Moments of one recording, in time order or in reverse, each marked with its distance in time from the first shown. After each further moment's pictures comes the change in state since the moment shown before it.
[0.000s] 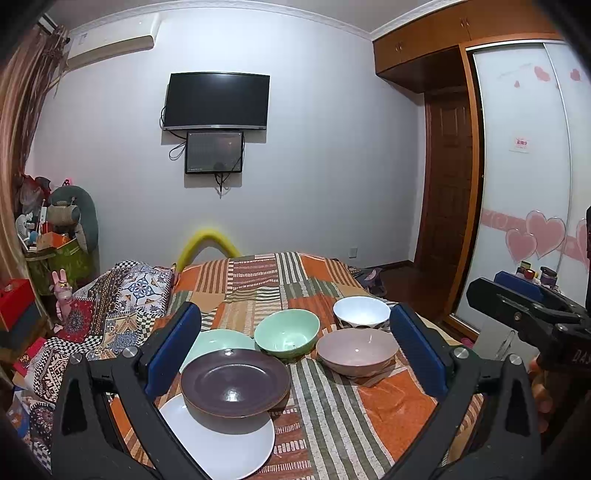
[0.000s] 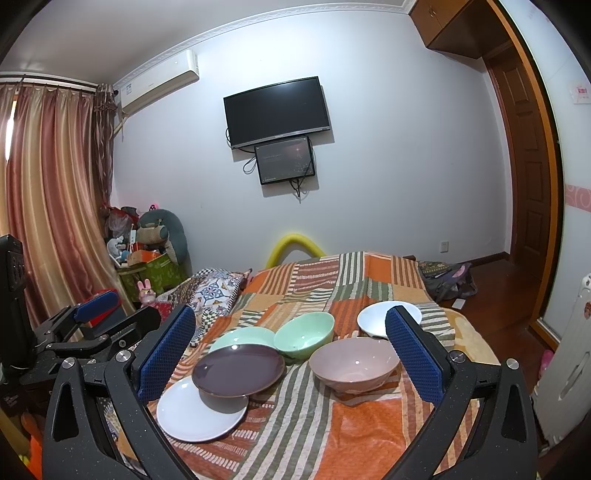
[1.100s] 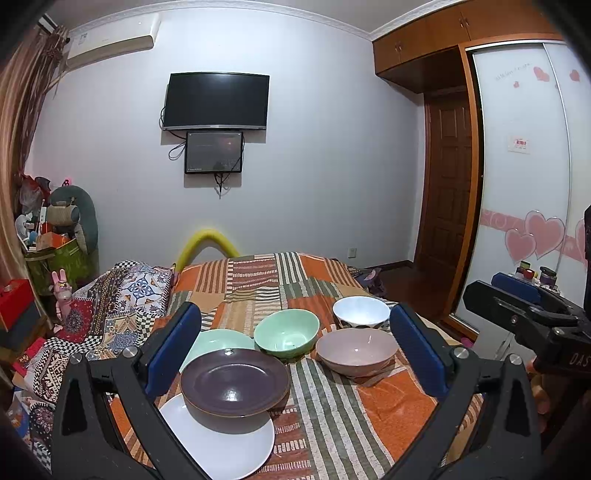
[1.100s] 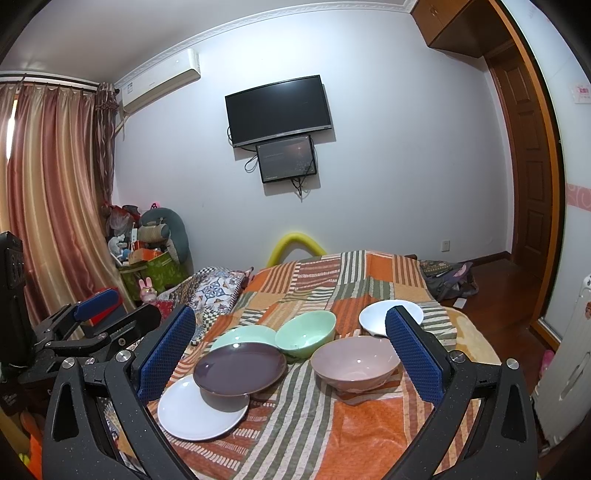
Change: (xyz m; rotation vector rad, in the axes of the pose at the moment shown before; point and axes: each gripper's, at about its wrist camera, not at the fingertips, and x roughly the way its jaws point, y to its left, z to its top) left arm -0.001 -0.003 0.002 0.001 -0.001 -0.002; right arm -0.002 0.003 -0.002 -0.003 0.000 0.001
